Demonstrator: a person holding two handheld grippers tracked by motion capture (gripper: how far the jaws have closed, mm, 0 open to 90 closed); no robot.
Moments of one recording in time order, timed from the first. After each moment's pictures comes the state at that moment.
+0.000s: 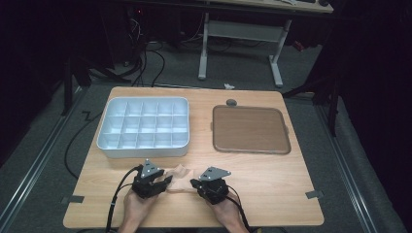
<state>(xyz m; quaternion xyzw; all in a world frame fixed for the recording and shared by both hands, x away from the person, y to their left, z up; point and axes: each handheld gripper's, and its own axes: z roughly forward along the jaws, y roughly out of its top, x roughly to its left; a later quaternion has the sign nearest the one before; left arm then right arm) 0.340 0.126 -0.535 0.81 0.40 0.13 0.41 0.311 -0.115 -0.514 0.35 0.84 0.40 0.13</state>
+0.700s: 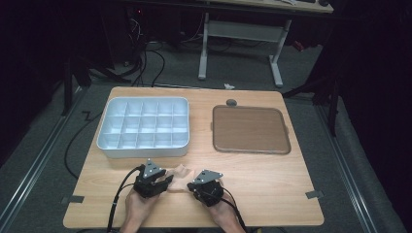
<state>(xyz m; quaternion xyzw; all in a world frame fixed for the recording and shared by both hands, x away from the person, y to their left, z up) 0.340 0.120 -0.535 0.81 0.40 0.14 0.40 0.311 -0.105 -0.529 0.34 0.86 0.37 0.12</state>
